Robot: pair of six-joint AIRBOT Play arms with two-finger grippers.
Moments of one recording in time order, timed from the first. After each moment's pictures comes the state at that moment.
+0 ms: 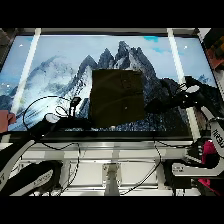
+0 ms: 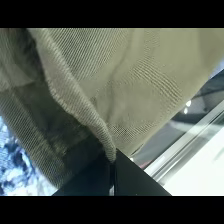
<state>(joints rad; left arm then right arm) -0.27 -1.11 0.45 0.48 -0.72 -0.64 -0.18 -1.47 0.93 -0.73 1.38 1.02</state>
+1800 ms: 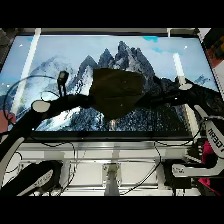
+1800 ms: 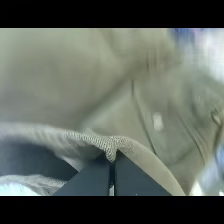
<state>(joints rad) -0.27 -1.01 0.71 0.46 -0.55 -0.70 -0.07 -1.47 0.97 -0.42 1.38 1.05</state>
